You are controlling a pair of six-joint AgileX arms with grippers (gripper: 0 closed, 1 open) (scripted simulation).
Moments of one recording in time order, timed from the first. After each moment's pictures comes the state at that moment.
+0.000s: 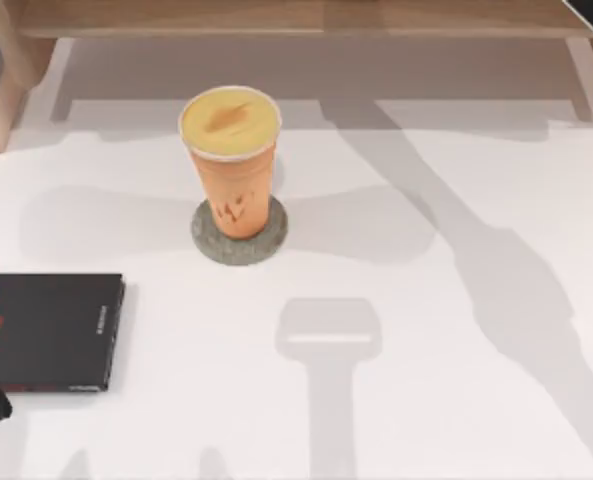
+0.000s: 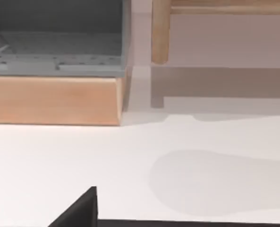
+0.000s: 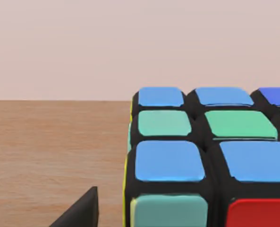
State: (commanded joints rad) left arm 0.01 -0.39 0.06 -0.44 0.01 -0.01; right arm 0.56 2.30 2.48 -0.19 0.59 0.02
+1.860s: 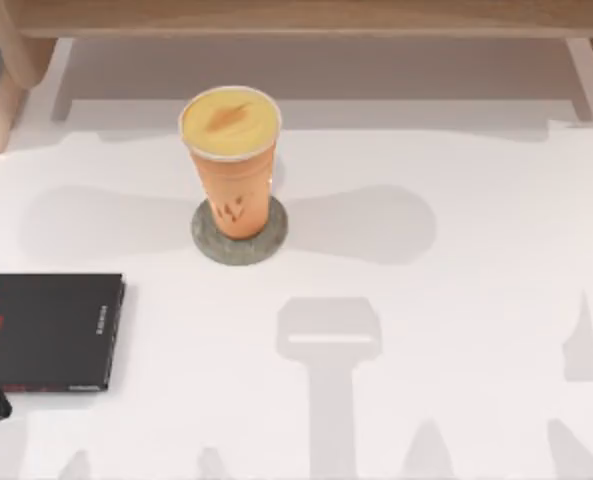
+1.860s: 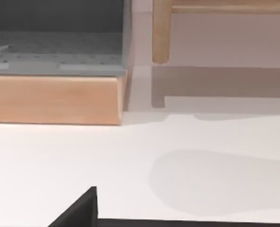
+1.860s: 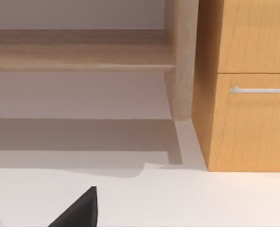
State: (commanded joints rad) left arm 0.01 -0.39 0.06 -0.44 0.01 -0.01; right arm 0.00 0.00 0.00 0.00 0.00 0.00
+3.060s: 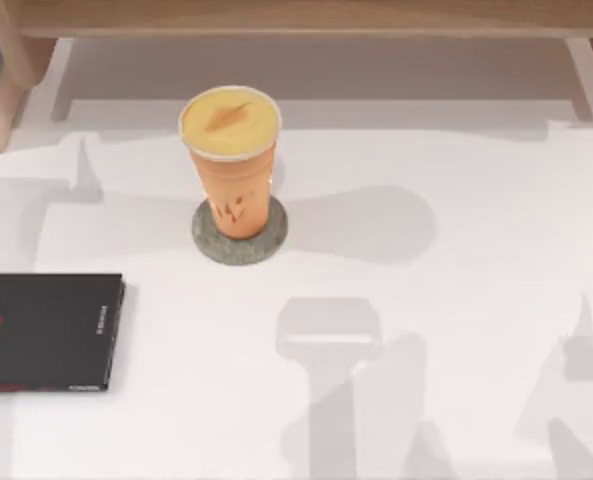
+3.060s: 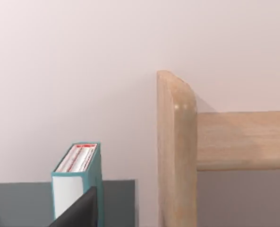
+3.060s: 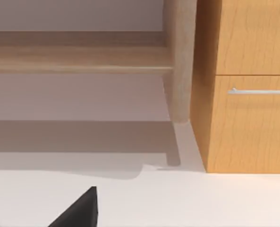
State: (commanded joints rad) left arm 0.19 0.92 0.85 0.28 0.22 -0.01; right arm 0.00 0.00 0.00 0.00 0.00 0.00
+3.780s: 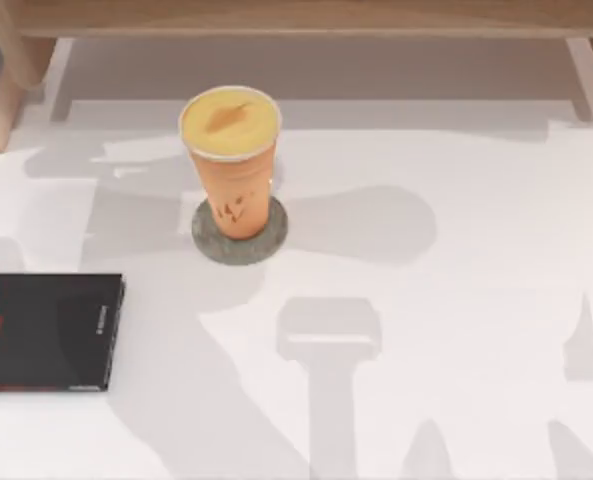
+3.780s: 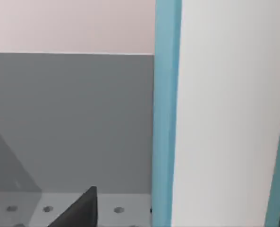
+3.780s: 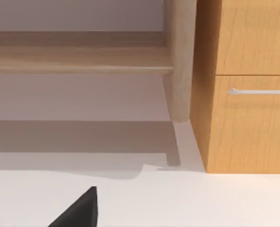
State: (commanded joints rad) left arm 0.30 1.93 1.32 0.62 0.34 0.00; right arm 0.00 0.00 0.00 0.00 0.00 0.00
